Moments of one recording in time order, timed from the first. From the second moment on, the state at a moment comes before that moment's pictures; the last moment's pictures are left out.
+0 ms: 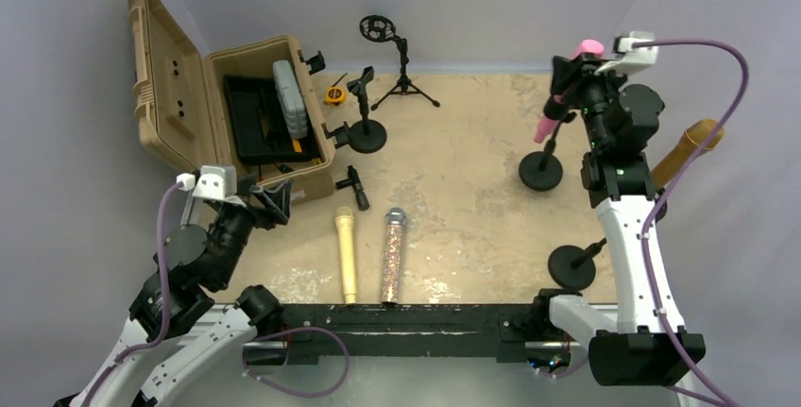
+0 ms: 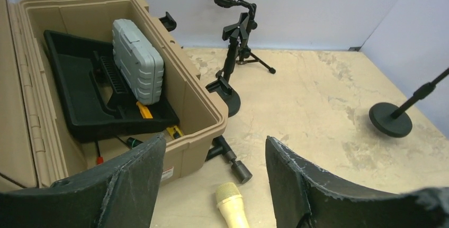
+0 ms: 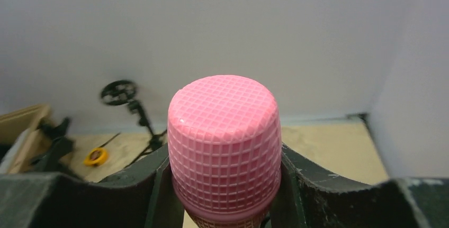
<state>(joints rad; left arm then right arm) -0.73 0.30 0.82 -0.49 -0.51 -0.19 -0.04 1.04 1.19 -0.01 0.02 0.18</state>
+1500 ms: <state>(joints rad) -0.71 0.92 1.01 -0.19 0.30 -0.29 0.48 1.18 0.95 0.60 -1.07 0.13</state>
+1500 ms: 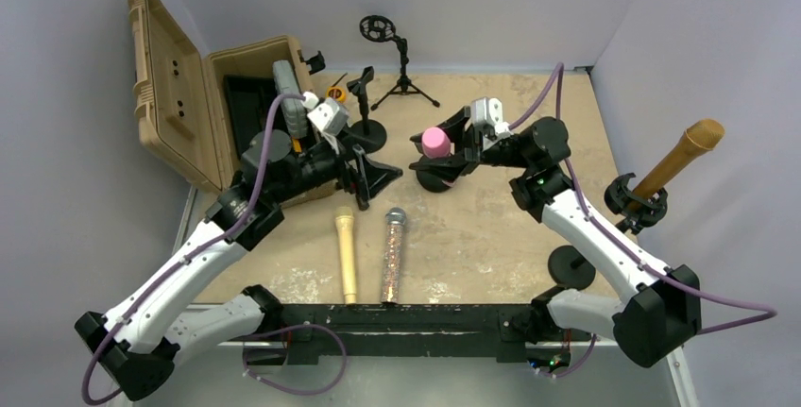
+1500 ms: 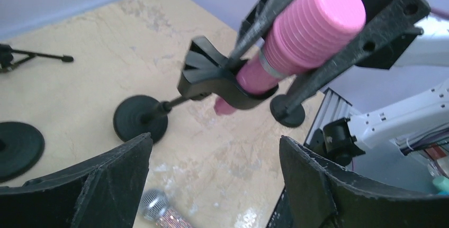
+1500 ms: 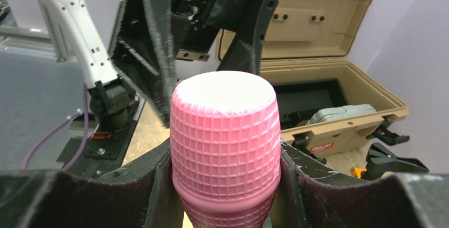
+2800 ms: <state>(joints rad) -0.67 1.41 1.19 0.12 0.61 -0.32 0.48 1.12 1.12 0.09 0.15 0.35</state>
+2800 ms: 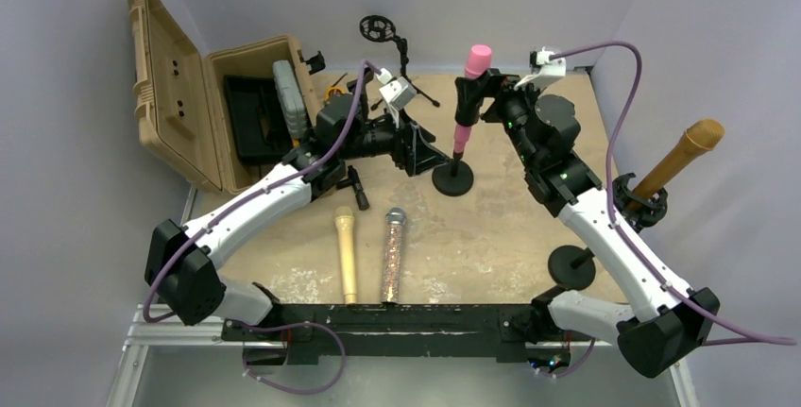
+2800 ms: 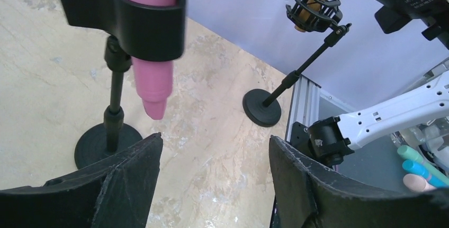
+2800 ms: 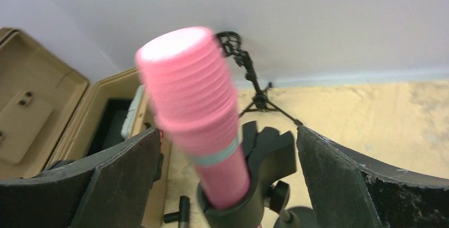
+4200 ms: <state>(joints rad) -0.76 1.18 1.19 -0.16 0.24 -0.15 0.71 1.54 1.59 -0.56 1.06 0.67</state>
